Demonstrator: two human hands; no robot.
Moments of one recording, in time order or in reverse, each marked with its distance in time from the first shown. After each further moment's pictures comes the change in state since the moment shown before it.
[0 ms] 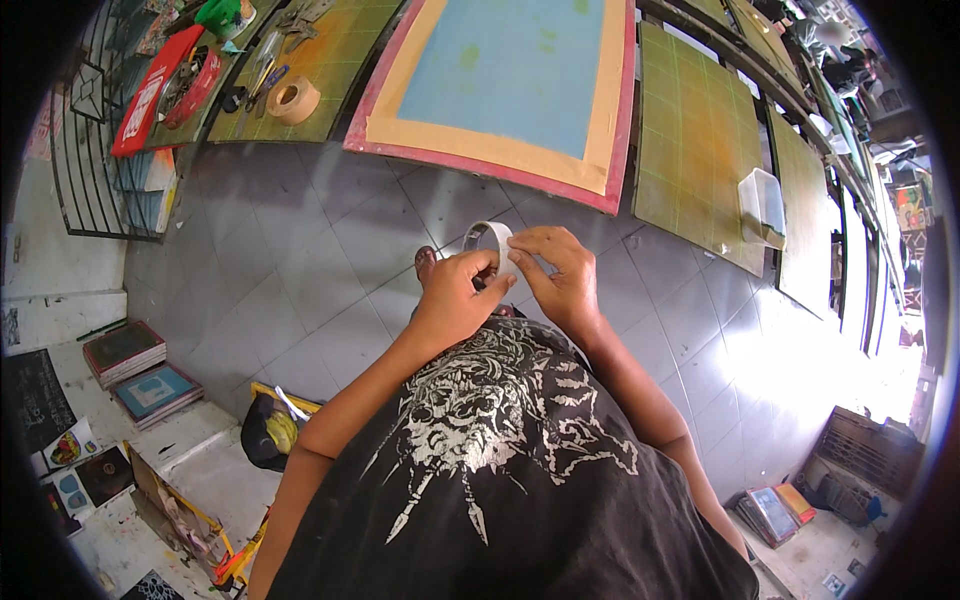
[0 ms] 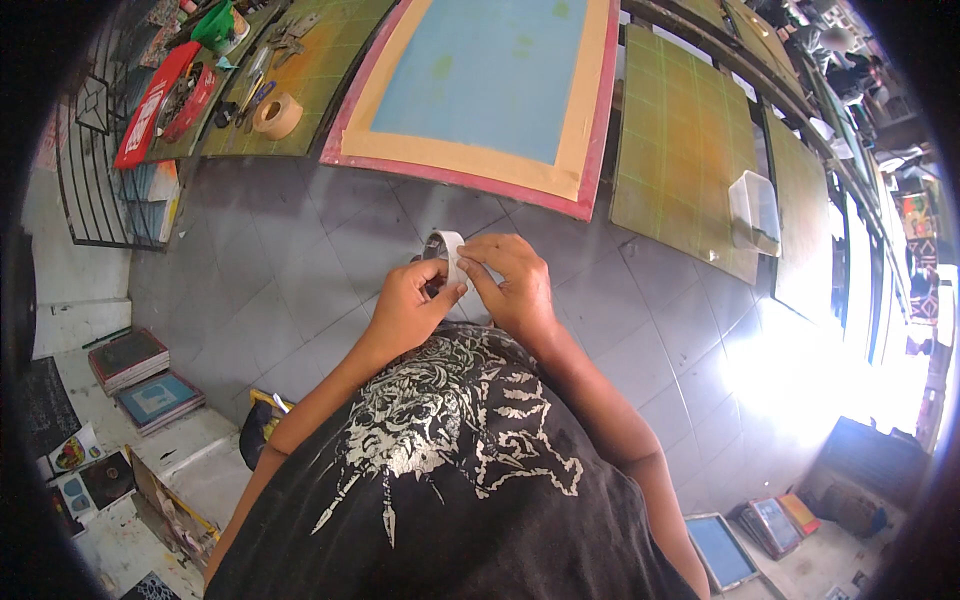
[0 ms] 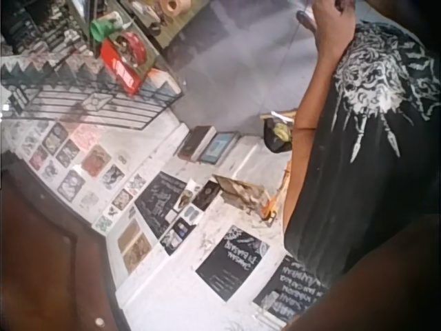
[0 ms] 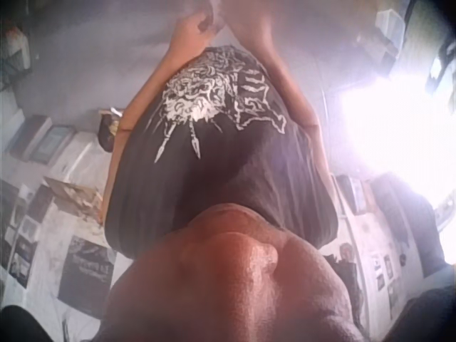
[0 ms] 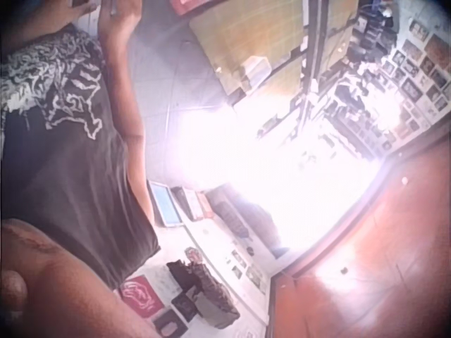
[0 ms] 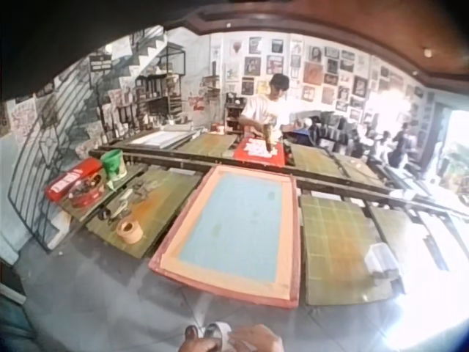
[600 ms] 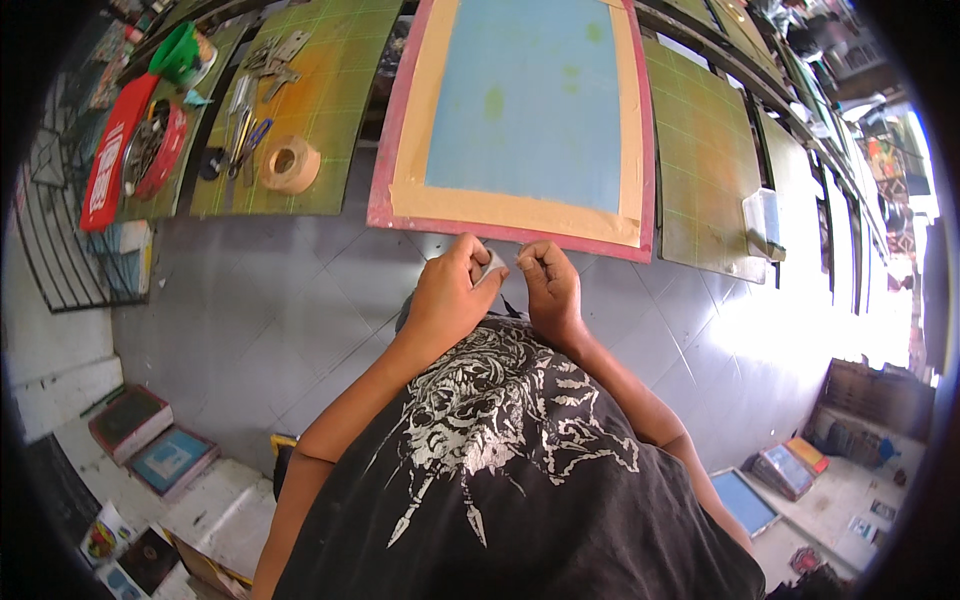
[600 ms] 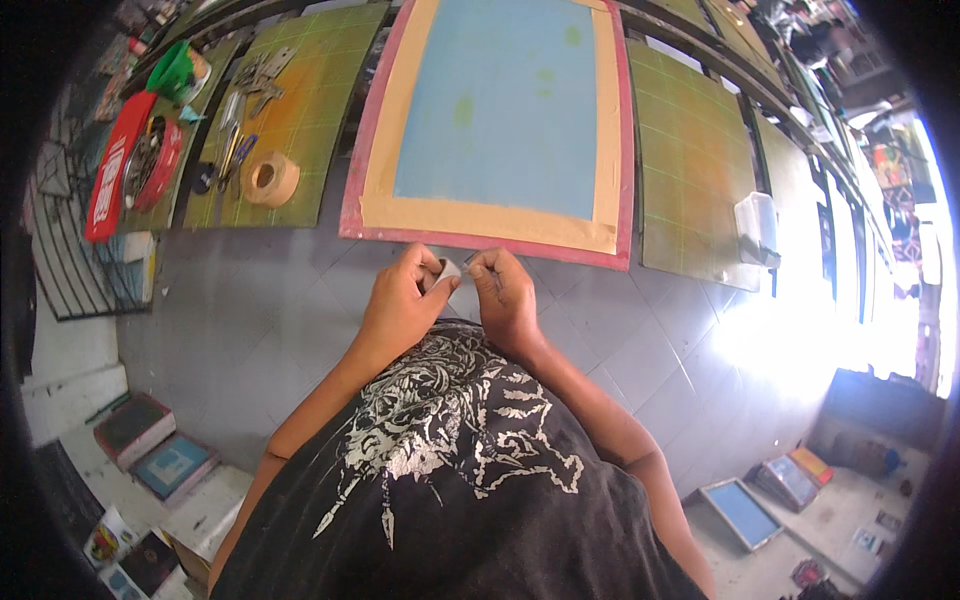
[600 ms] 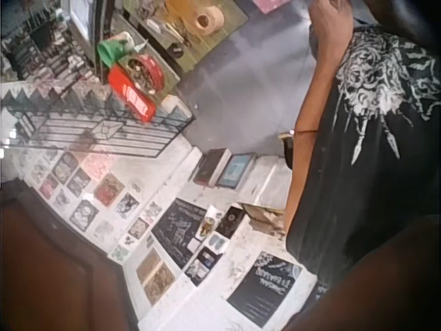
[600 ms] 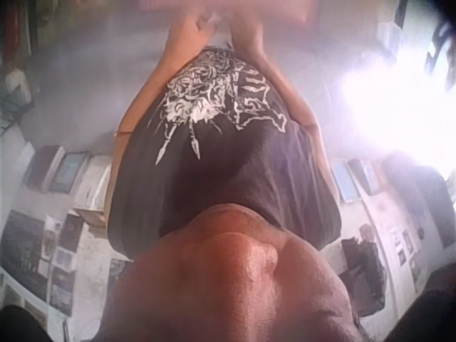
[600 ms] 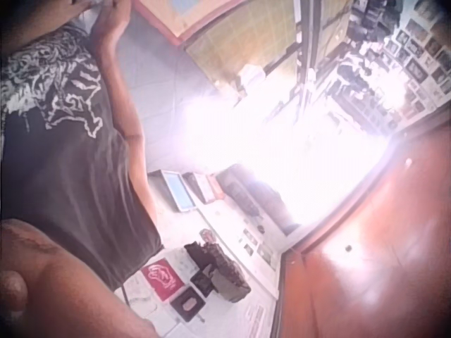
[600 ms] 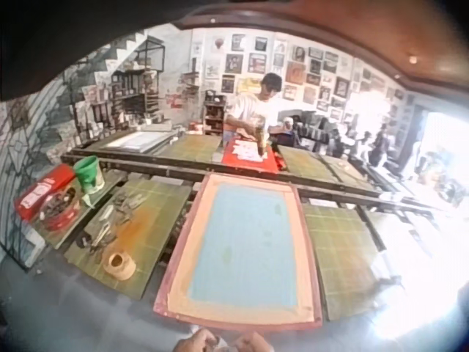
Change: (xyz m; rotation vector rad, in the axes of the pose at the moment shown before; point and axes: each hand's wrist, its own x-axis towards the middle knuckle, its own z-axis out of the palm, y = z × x) left_hand 0.101 -0.024 -0.113 -0.022 -0.007 -0.029; right_hand 0.080 0.010 0.104 0.152 0.196 0.351
